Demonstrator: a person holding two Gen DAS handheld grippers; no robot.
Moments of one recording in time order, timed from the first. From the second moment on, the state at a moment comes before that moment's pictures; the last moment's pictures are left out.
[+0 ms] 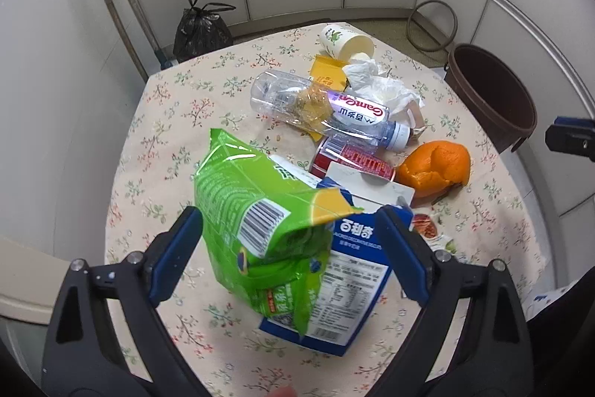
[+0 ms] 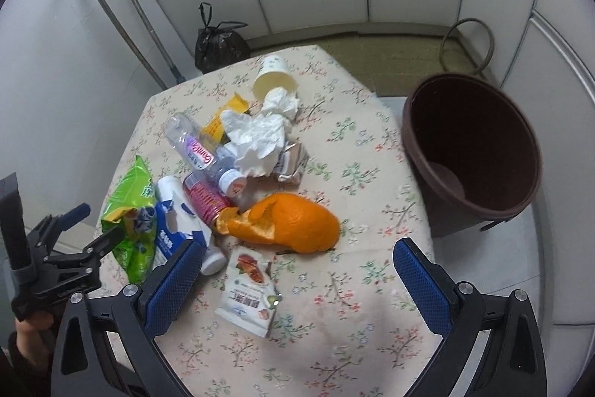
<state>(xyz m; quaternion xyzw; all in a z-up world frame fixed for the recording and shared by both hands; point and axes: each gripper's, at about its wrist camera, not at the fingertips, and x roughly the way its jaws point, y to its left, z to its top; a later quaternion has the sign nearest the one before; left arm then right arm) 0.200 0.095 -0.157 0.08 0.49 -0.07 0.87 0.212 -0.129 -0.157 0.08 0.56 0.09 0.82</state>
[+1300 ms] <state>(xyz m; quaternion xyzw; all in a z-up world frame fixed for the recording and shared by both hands) 0.190 0.164 -0.120 -0.04 0.43 0.03 0.90 0.308 0.024 -0.204 -0.06 0.53 0.21 0.82</state>
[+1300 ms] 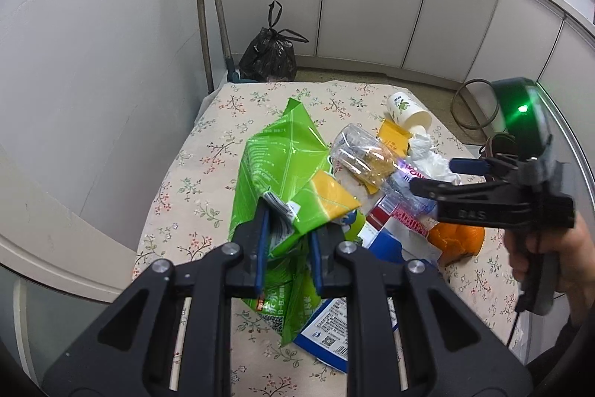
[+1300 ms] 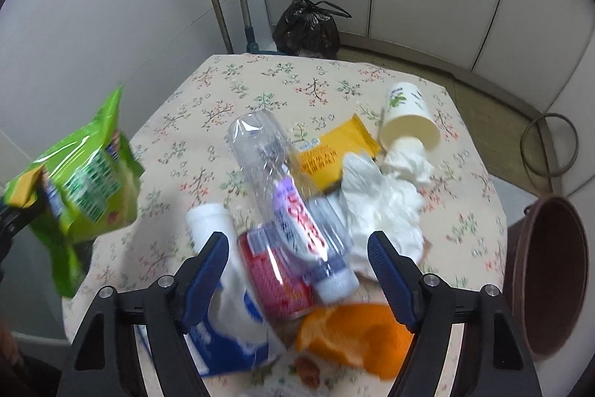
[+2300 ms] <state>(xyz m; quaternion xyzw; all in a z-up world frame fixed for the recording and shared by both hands) 0.180 0.145 -0.099 -0.04 0.40 0.01 0.92 0.309 -0.019 -0.180 0.01 0.52 0.20 0.83</state>
